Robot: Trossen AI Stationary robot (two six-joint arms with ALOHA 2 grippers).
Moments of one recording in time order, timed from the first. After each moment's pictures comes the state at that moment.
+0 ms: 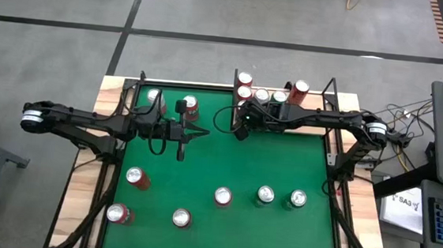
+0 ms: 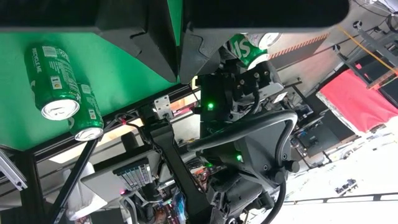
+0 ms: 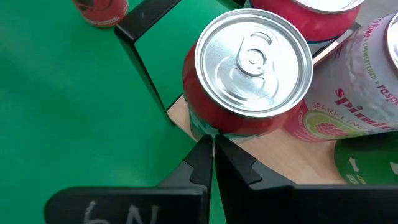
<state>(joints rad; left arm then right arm) 0.05 1.10 0.67 0.40 -0.02 0.49 -0.22 1.67 1.34 -0.69 0.34 0.54</state>
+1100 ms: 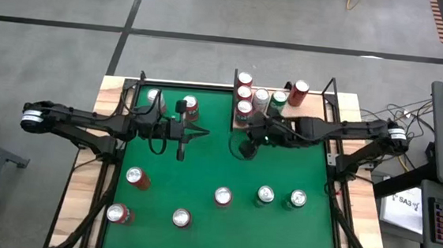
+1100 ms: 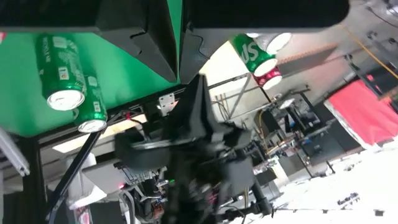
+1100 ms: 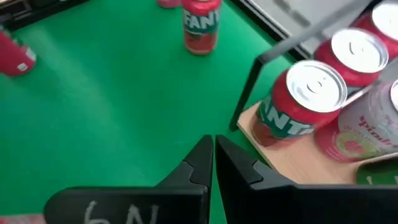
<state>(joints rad) 0.05 1.10 0.67 0.40 -0.02 0.40 0.02 1.48 1.34 -0.69 0.39 0.44</state>
